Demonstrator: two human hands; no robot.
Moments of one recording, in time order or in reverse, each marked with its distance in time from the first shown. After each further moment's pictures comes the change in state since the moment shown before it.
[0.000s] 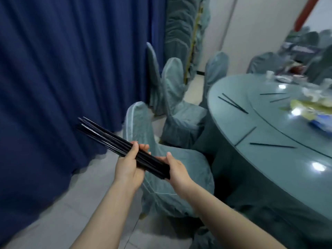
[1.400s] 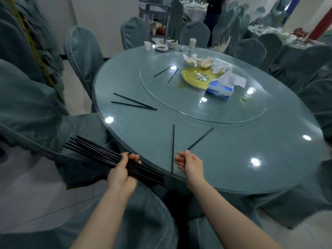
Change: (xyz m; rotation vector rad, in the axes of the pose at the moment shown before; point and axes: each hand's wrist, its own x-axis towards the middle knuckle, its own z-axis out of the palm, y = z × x) left_hand 0.271 -0.248 0.279 0.279 -0.237 -0.697; right_hand 0.211 0.004 -0.339 0.472 1.188 0.108
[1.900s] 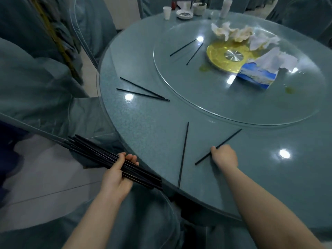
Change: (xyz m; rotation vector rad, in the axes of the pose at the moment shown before) left_hand 0.088 -0.010 0.024 0.049 0.182 0.000; right_hand 0.202 -0.010 -0.039 -1.025 0.176 0.085
